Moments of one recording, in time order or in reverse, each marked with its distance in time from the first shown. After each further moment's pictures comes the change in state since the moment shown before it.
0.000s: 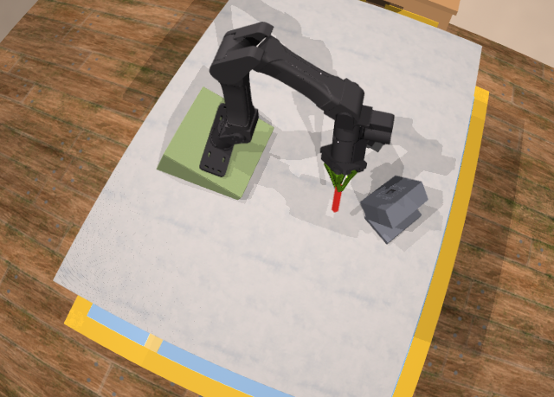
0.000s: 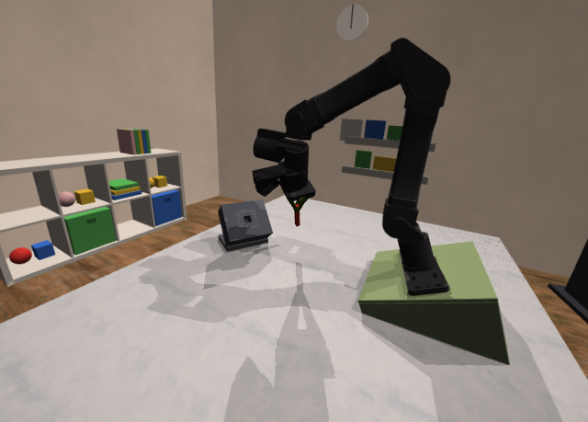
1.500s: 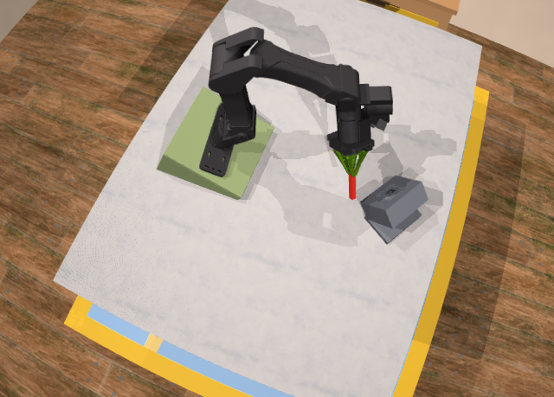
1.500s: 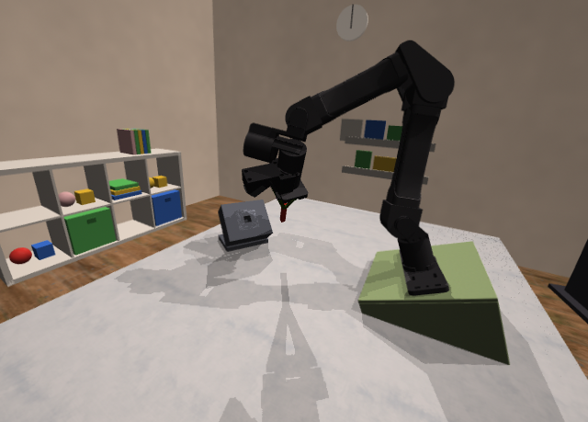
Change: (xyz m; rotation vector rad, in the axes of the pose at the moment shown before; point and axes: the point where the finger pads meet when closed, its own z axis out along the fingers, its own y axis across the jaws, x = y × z) arm -0.038 0.005 -0.028 0.180 -0.073 -0.058
